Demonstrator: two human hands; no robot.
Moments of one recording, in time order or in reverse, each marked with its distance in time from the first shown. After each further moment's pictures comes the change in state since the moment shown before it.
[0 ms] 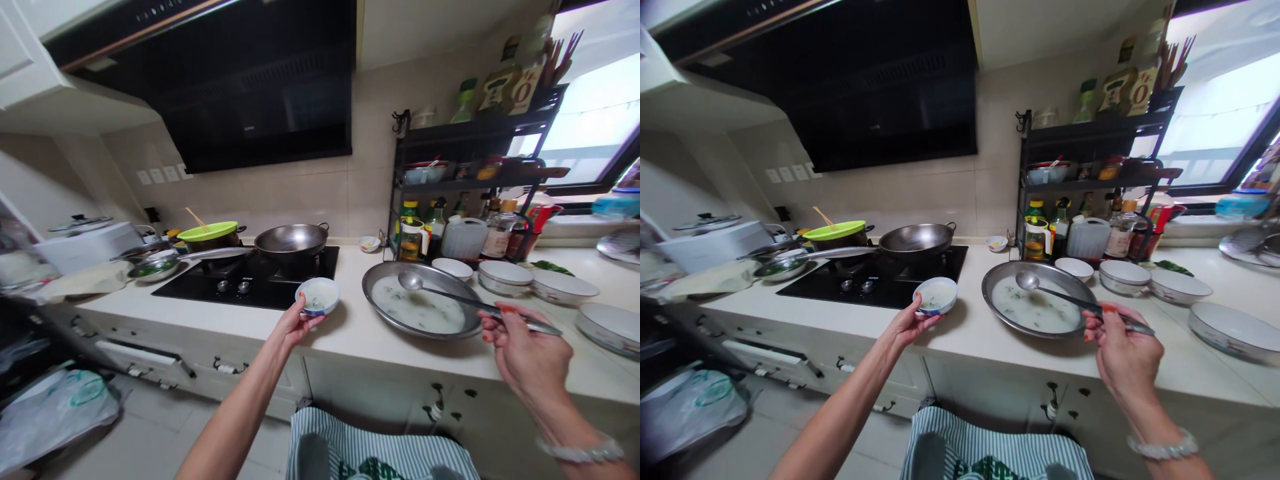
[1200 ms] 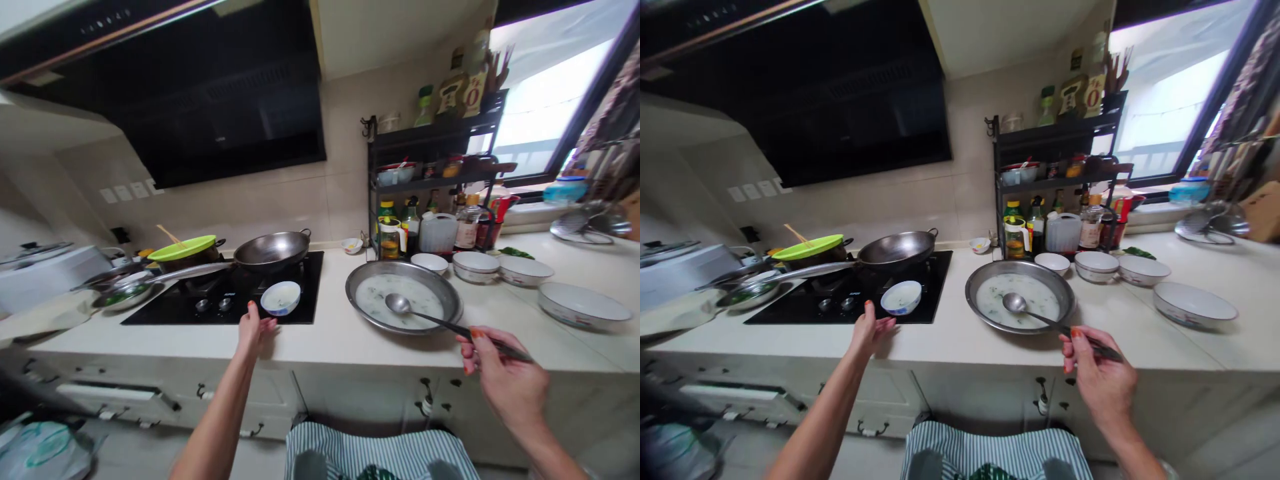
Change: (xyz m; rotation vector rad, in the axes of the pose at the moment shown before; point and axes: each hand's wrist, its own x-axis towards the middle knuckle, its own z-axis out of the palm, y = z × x) left_hand 0.012 0.033 -0.033 0.401 0.438 0.467; right_hand -0.040 0.017 -0.038 -0.259 -0.091 -0.122
